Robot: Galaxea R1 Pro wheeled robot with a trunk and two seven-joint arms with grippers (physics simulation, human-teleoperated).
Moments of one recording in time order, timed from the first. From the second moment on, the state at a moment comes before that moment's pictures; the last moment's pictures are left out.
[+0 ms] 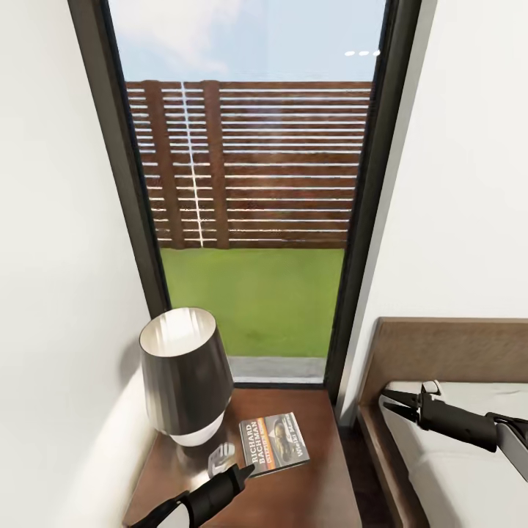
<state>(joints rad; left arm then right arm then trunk) -0.52 -0.08 -0.36 -0.15 0.88 0.07 -0.74 -0.41 -0.54 0.04 -0.93 -0.77 0.84 1.10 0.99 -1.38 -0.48</state>
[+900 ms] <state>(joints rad) -0.52 -0.08 -0.36 -0.15 0.88 0.07 -0.74 -0.41 -0.54 0.04 -0.93 -0.77 0.84 1.10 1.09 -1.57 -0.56</state>
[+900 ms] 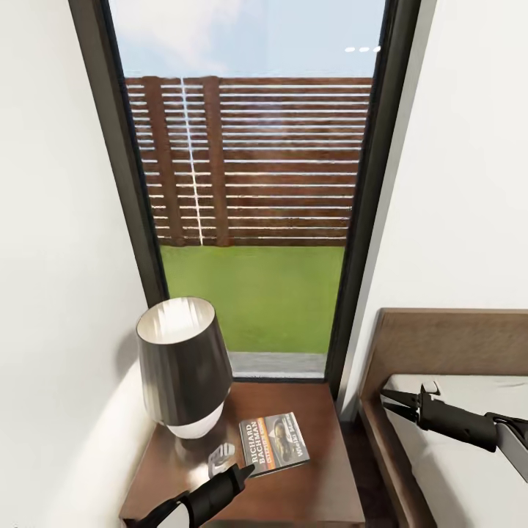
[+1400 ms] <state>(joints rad) -0.52 -0.08 -0.36 -0.15 0.88 0.07 -0.74 -0.41 -0.54 0.04 -0.93 -0.77 0.84 1.10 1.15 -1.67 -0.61</state>
